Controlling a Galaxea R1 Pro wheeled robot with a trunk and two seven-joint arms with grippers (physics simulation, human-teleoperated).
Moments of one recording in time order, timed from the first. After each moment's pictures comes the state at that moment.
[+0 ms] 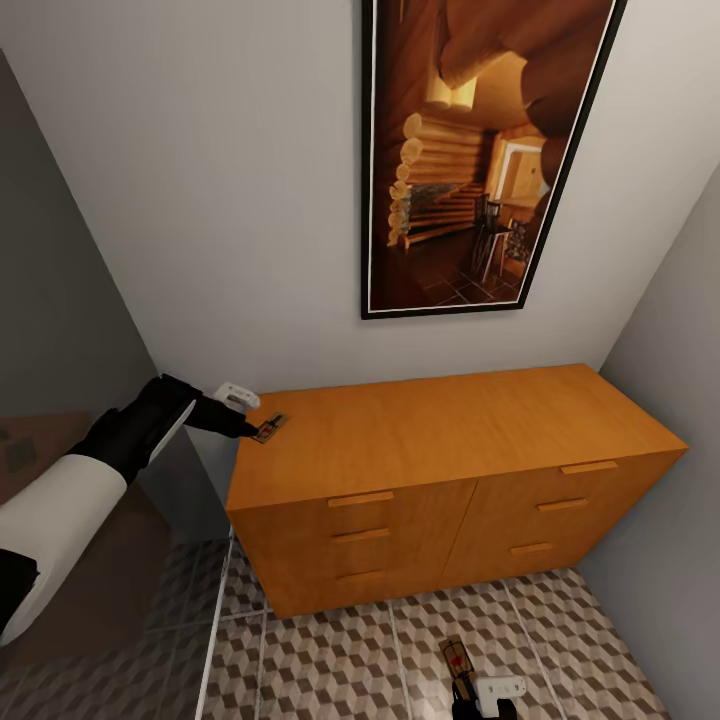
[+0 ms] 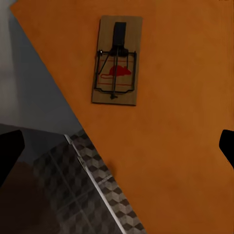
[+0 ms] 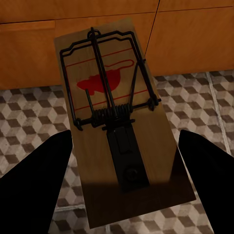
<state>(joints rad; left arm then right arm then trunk) -1.15 0.29 -0.46 -0.74 0.02 0.83 -0.52 -0.41 0.05 0.50 -0.02 -0.41 -0.56 -0.08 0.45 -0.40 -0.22</state>
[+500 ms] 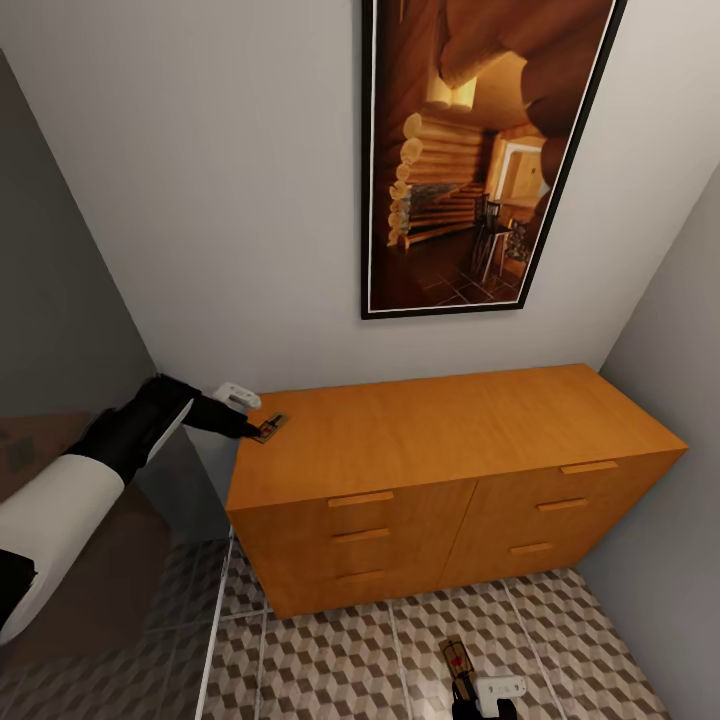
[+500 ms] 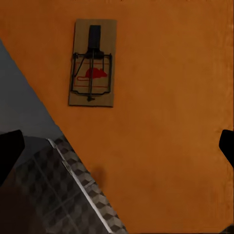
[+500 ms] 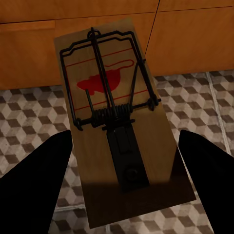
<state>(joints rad) -1.15 0.29 -0.46 -0.74 0.02 0.82 -0.60 -0.41 0.05 0.50 -0.02 -0.41 -0.56 -0.08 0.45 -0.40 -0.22</state>
